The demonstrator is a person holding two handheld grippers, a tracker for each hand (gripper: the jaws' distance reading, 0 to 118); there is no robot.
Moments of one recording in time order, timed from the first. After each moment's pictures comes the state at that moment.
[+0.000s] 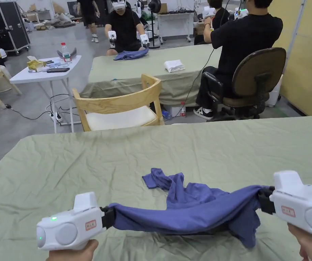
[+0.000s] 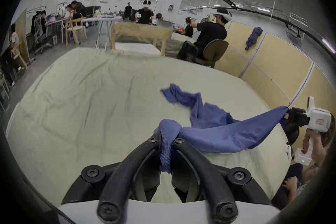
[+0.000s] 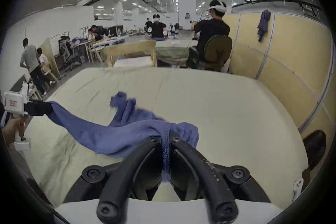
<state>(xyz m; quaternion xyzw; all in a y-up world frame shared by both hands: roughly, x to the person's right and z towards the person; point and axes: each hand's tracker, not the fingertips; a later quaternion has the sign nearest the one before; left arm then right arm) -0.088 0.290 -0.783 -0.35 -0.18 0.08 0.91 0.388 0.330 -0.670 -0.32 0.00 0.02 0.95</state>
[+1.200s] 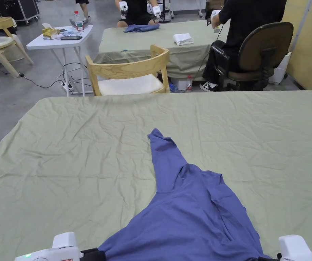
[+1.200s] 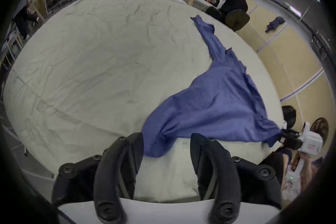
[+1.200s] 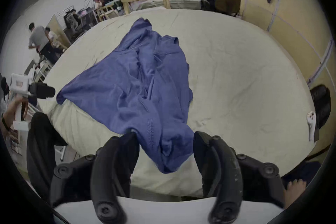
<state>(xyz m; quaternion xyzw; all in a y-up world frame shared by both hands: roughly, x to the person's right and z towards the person) -0.176 0.227 -0.554 -0.50 -0.12 0.14 0.85 0.337 0.253 -0.437 -0.47 0.05 0.00 0.88</state>
